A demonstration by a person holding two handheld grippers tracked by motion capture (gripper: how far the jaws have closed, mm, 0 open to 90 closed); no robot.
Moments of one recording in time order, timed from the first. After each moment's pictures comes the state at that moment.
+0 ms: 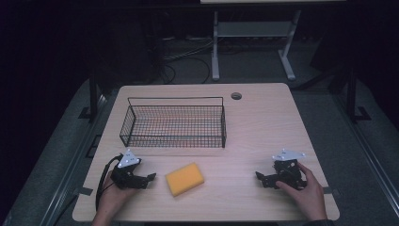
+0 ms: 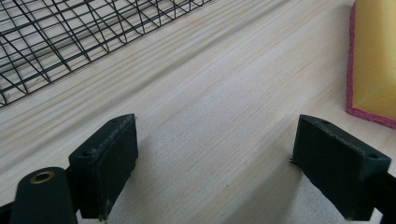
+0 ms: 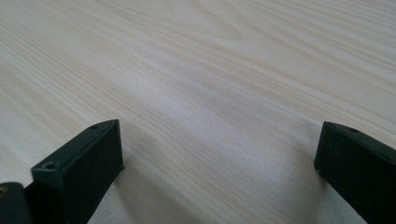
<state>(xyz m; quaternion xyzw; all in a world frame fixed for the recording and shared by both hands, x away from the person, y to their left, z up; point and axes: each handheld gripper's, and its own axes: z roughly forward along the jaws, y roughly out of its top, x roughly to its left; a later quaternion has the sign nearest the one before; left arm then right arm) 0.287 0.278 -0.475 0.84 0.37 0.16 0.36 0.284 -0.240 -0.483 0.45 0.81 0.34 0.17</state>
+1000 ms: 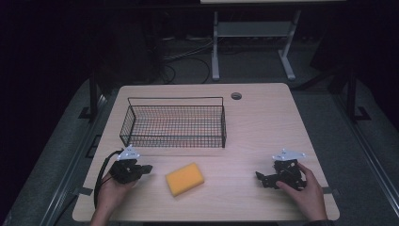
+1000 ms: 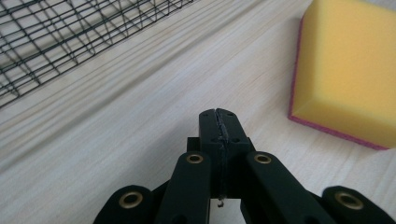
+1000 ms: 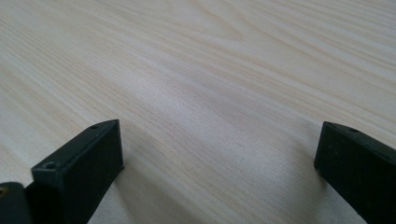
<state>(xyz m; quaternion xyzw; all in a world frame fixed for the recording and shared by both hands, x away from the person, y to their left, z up) 0.292 0.272 -0.445 0.86 0.36 0.09 0.35 0.284 -0.240 -0.483 0.45 0.81 0.34 0.17</state>
